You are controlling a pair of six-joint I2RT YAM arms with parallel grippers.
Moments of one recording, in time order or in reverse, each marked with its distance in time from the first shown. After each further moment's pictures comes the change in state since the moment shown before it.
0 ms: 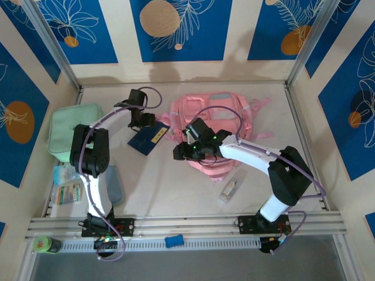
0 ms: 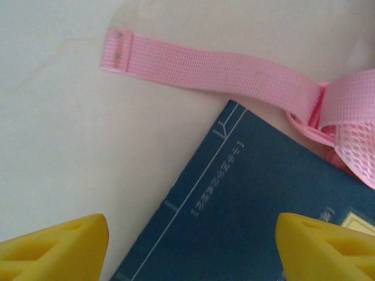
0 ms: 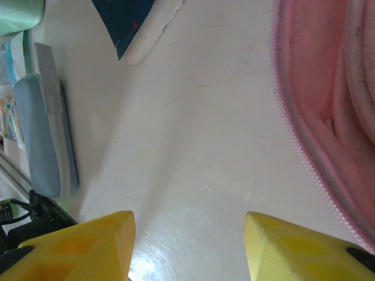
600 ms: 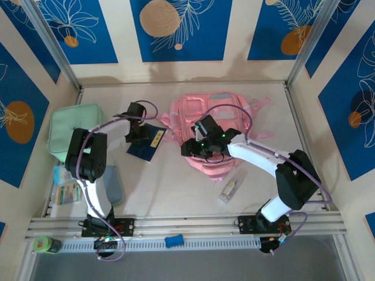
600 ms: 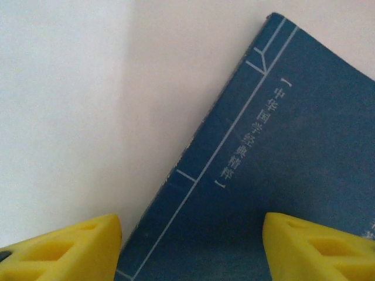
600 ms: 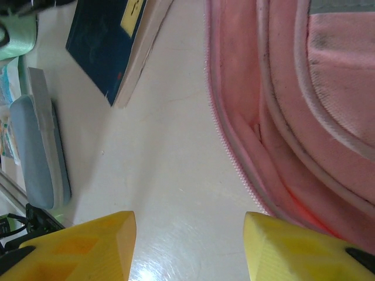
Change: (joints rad) left arm -0.037 -0.119 -0.265 0.011 -0.097 -0.188; right arm -0.076 -0.066 -0.044 -0.019 0.006 -0.024
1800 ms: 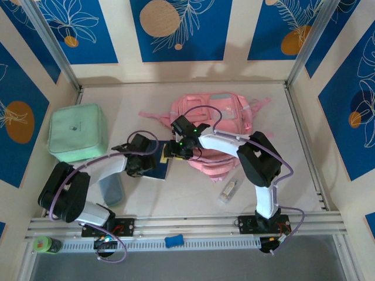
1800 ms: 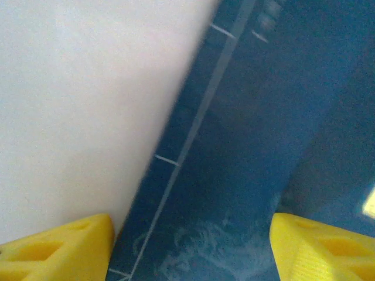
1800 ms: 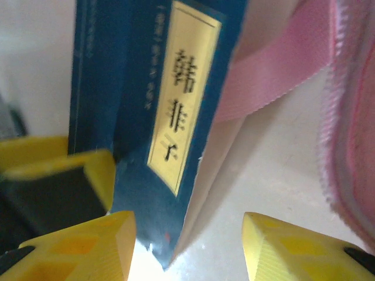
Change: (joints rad) left arm -0.243 -0.450 -0.509 0.034 0.076 -0.316; right arm 0.090 0.399 0.298 -0.049 -0.010 0.082
